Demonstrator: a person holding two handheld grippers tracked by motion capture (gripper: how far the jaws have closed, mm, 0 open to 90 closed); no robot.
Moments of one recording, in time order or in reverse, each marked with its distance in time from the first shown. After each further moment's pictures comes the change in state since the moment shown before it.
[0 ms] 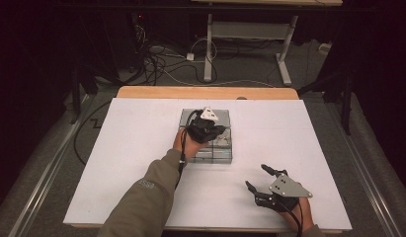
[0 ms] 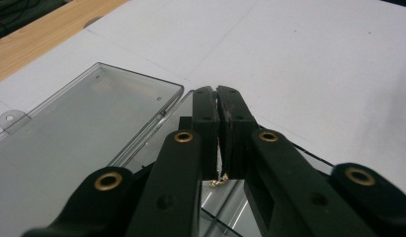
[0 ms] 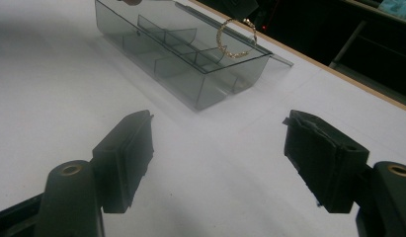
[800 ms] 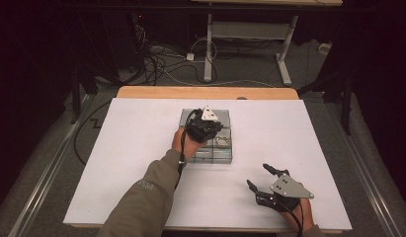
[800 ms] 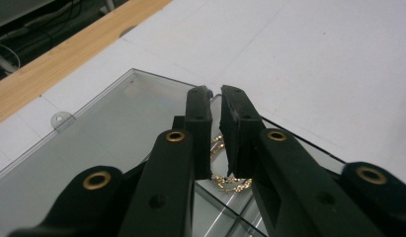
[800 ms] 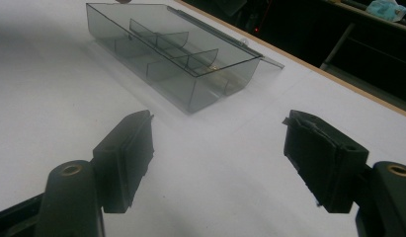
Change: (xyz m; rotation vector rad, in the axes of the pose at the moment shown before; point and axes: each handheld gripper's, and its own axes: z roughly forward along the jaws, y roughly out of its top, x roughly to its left) left arm -0.006 0.002 -0.012 -0.023 0.110 0.036; right arm -0.001 0.001 -0.002 -0.009 -0.028 0.006
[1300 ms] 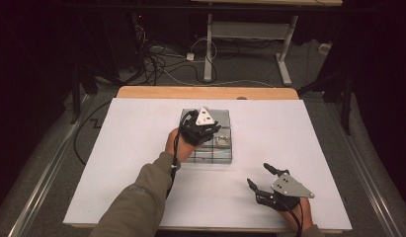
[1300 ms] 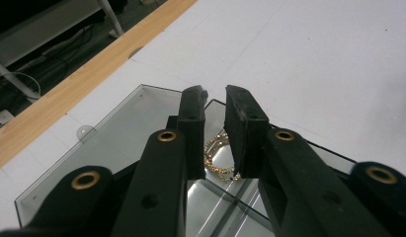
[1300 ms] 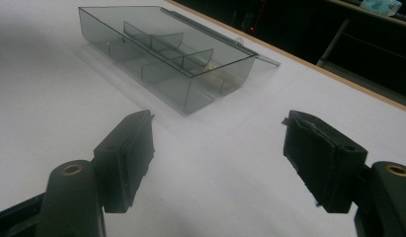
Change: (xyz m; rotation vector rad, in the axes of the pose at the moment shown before) left arm -0.009 -0.002 -0.029 -0.048 0.031 0.080; right arm 0.000 -0.001 0.001 -0.004 -0.015 0.032
